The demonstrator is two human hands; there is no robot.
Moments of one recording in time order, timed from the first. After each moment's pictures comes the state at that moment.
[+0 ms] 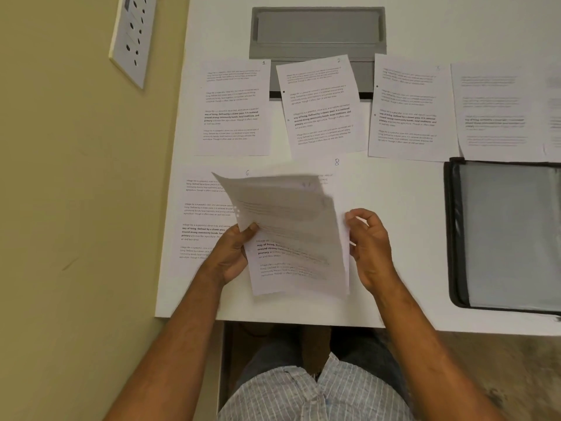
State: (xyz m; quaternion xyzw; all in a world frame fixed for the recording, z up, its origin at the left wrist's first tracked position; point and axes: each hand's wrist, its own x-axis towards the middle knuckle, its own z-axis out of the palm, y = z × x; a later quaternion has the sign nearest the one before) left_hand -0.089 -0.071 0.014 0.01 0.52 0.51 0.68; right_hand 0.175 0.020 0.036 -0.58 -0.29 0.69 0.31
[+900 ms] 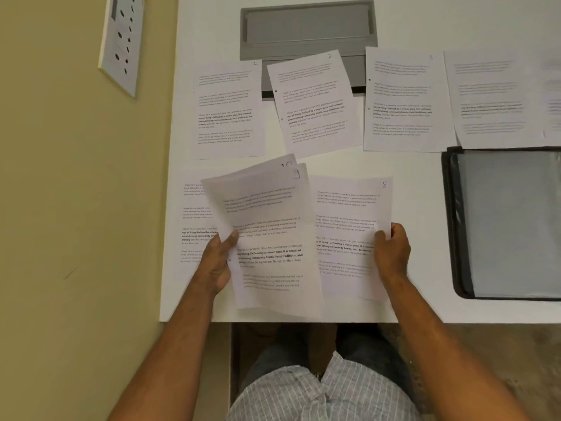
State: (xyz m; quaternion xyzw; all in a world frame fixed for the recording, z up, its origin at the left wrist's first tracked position) left_hand -0.105 -0.093 -0.006 -0.03 0.62 0.51 0.59; right_hand 0.232 0.021 -0.039 -0.78 -0.41 0.43 0.22
